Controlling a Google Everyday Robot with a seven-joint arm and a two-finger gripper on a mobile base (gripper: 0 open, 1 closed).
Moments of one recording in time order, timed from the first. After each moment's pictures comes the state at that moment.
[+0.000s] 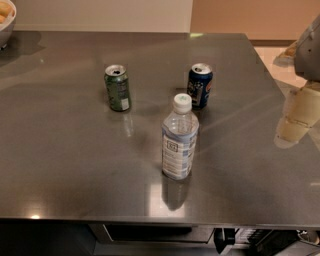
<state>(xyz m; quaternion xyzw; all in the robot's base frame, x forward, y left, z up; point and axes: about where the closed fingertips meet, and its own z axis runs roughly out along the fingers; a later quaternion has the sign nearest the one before) 0.444 -0.218 0.979 -0.60 0.78 -0.03 0.16</state>
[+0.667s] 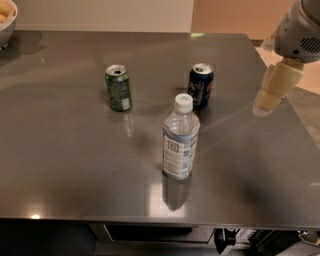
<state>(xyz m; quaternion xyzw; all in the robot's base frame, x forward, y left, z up) 0.515 -0.217 0.979 -0.58 0.79 -0.02 0.19</state>
